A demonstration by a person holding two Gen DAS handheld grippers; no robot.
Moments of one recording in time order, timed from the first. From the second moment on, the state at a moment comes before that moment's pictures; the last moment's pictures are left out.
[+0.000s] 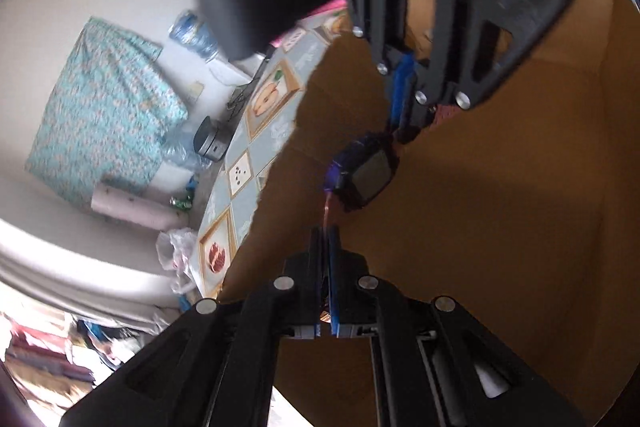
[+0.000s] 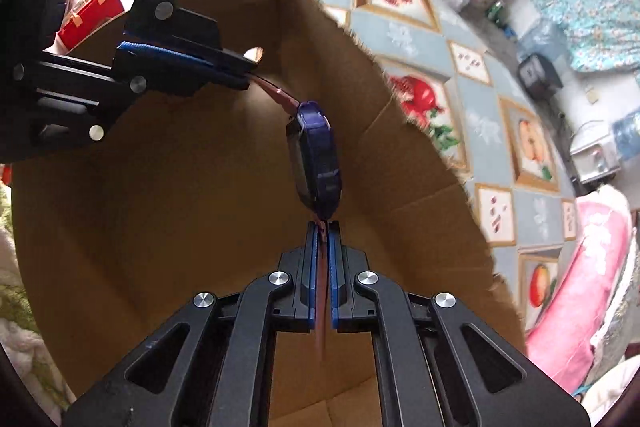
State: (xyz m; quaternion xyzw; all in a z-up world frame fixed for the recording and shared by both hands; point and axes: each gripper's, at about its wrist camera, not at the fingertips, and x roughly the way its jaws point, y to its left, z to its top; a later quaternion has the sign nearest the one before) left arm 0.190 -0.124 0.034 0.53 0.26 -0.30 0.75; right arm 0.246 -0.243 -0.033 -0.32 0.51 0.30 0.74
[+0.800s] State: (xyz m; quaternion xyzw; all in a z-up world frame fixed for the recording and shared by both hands) left arm 0.159 -0.120 0.002 0.60 0.25 -0.37 0.66; right arm 0.277 -0.244 -0.016 -0.13 0.54 0.32 0.77
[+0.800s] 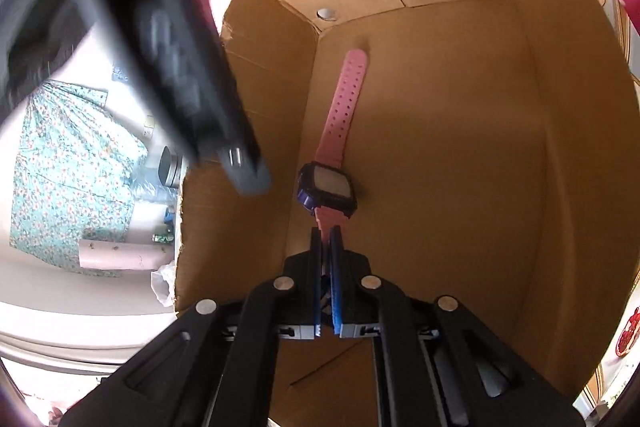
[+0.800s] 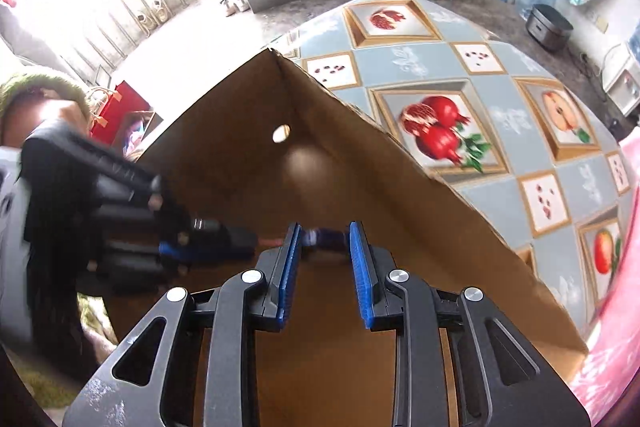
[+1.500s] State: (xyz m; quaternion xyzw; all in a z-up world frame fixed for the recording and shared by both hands) left arm 0.143 -0.103 -0.001 0.59 0.23 -0.34 0.69; right arm 0.287 -0.226 -0.037 -0.12 0.58 0.30 0.74
